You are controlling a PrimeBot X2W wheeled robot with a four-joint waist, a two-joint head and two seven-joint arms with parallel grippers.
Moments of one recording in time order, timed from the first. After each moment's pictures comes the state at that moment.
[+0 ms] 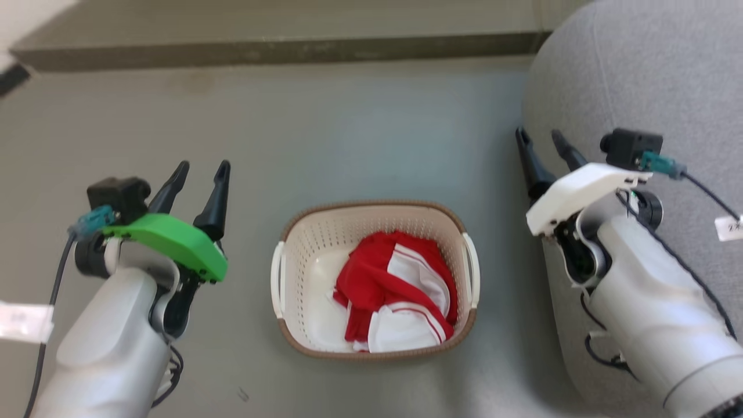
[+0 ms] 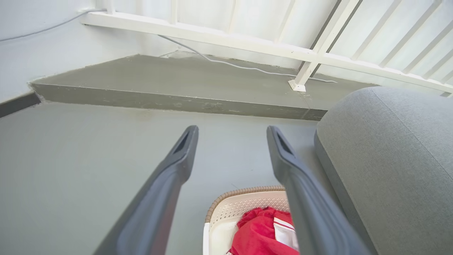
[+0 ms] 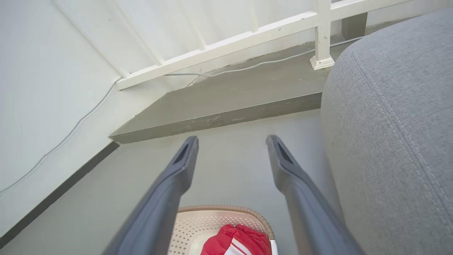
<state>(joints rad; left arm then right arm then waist) -0.60 0.23 -0.57 0.65 -0.81 -0.12 -0.25 -0.65 -0.17 0.56 0.81 0.78 0.03 -0.25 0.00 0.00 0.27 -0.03</state>
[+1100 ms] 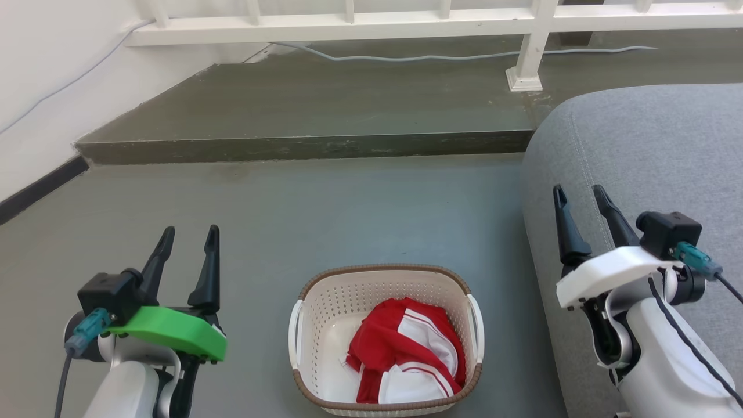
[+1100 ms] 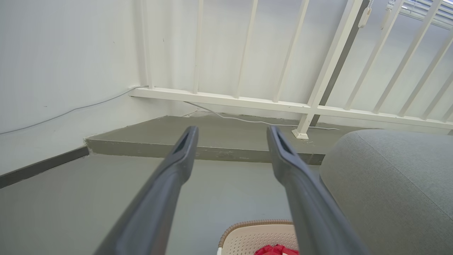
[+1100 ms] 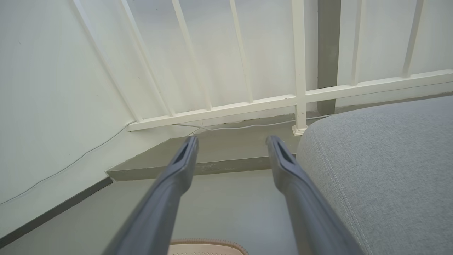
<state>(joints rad) -0.19 0.17 -0.27 0.27 -0.52 -0.07 -0.25 -0.25 -0.19 0.31 0.38 0.49 -0.06 -0.25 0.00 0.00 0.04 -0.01</state>
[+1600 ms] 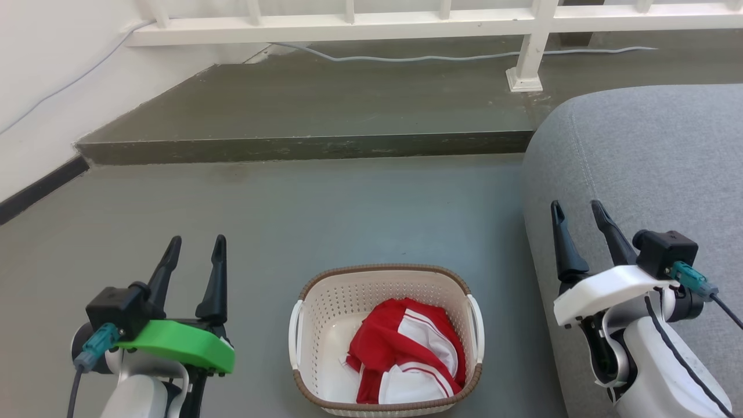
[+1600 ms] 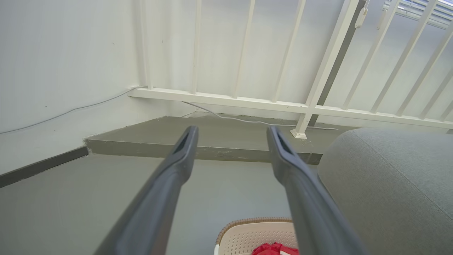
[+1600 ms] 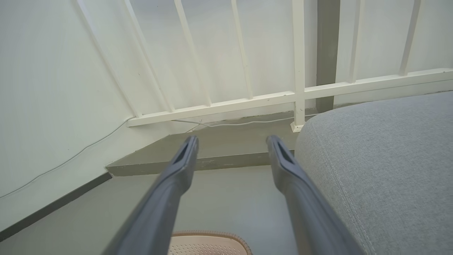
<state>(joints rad) -0.13 0.13 -0.22 0.22 -0.46 -0.08 -0.25 -0.18 -0.16 0.28 0.32 0.43 -0.06 -0.25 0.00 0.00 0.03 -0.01</state>
